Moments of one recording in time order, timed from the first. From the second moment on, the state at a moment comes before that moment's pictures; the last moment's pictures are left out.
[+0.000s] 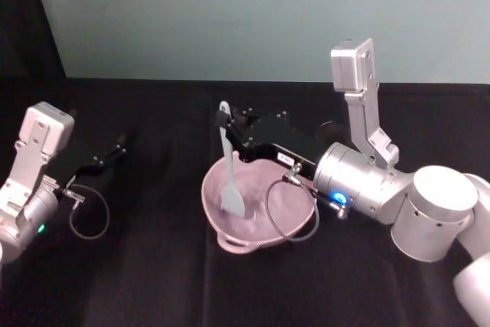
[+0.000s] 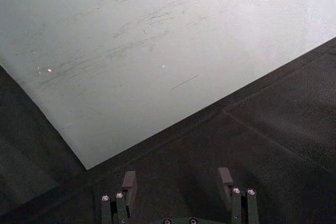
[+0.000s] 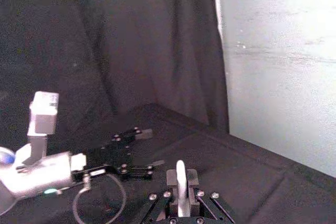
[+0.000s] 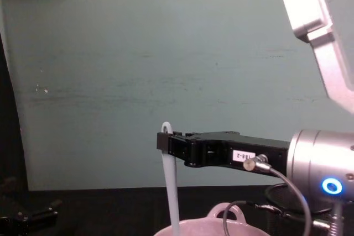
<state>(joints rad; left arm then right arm) -0.20 0.60 0.45 -1.41 -0.25 -0.12 0.03 0.34 0.35 -0.53 -1.56 0.52 0.16 0.41</state>
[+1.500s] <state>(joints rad) -0.20 0.60 0.45 -1.41 -0.25 -0.12 0.03 0.28 0.39 -0.51 -1.69 0.47 0.18 0.39</state>
